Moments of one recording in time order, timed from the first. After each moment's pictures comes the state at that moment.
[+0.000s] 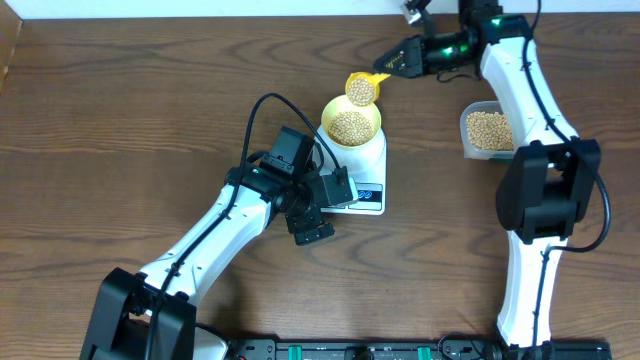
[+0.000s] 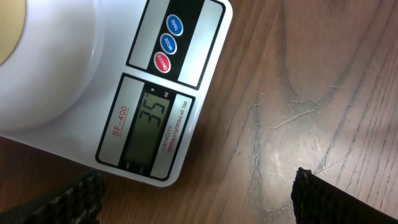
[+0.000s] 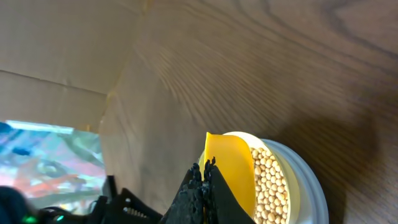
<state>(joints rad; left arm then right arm) -0.46 1.54 0.96 -0.66 0.34 0.83 0.13 2.31 2.14 -0.90 -1.03 -0.04</state>
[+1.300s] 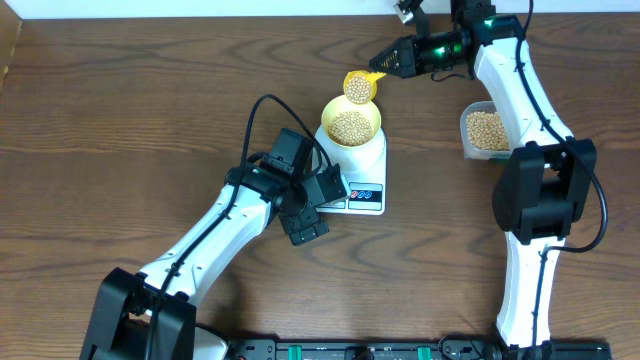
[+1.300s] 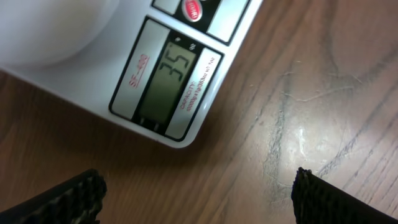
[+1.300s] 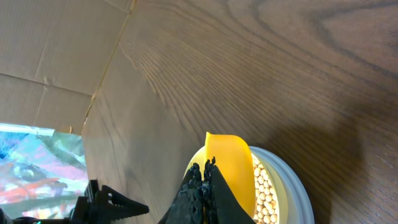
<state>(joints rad) -0.46 1.54 0.96 -0.70 0.20 0.73 0.15 2.31 2.14 -0.86 -0.99 -0.04</state>
